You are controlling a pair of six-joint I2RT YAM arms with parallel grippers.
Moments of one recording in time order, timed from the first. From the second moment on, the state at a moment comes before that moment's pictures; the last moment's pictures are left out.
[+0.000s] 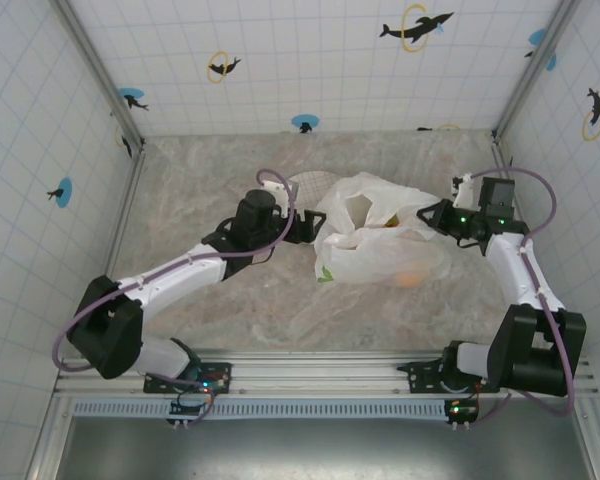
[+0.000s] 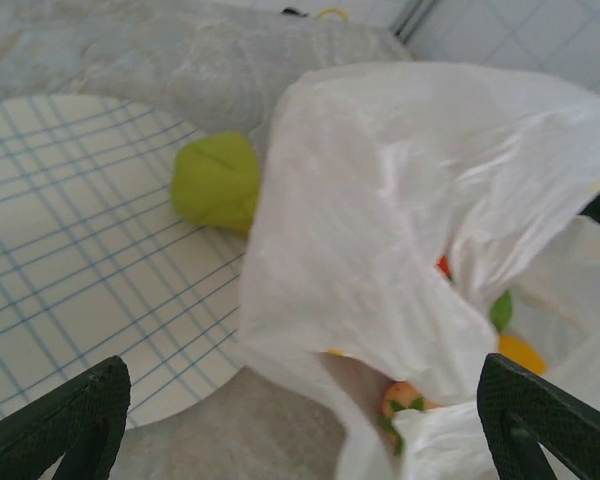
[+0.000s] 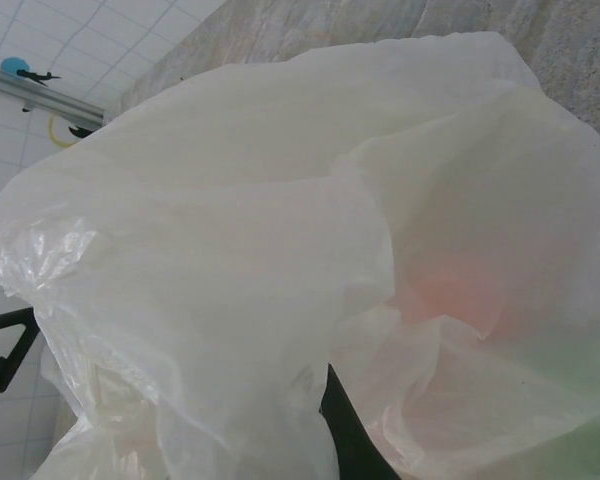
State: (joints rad) left arm -0.70 1.42 0.88 0.06 0.16 -0.46; right arm -0.12 1.28 0.87 -0.43 -0.72 0.33
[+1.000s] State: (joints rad) left arm -0.81 1.51 1.04 0.30 0.68 -0.58; right arm -0.13 1.30 1.29 -0.73 -0.45 0.17
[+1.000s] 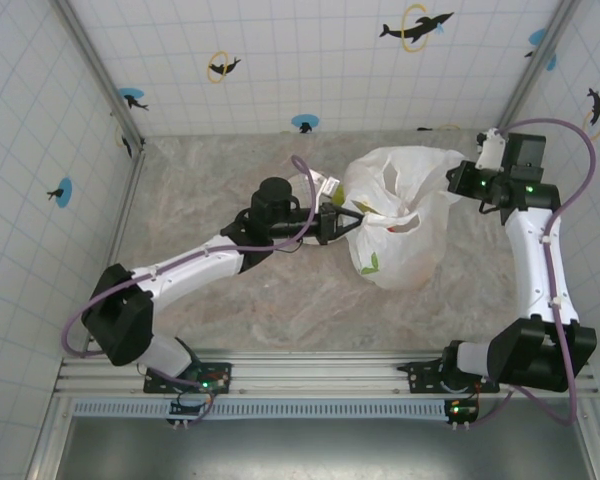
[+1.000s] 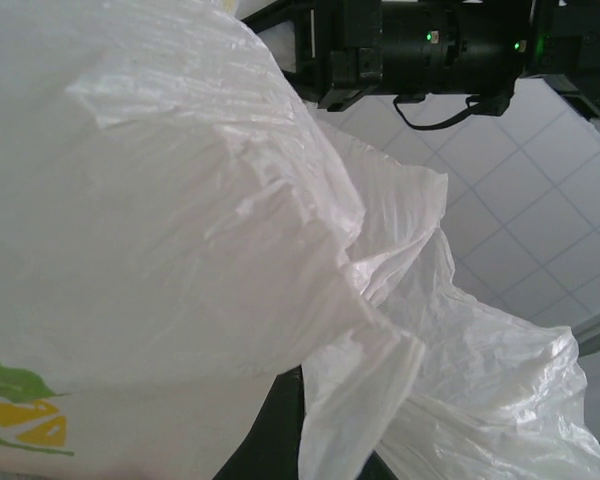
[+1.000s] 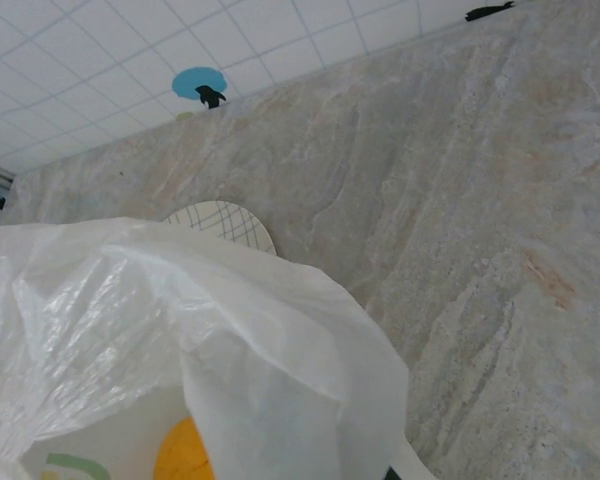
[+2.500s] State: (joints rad) left arm -0.80 1.80 1.37 -0.10 0.14 -0.15; right arm -0.11 1.30 1.13 -0.65 -0.50 0.17
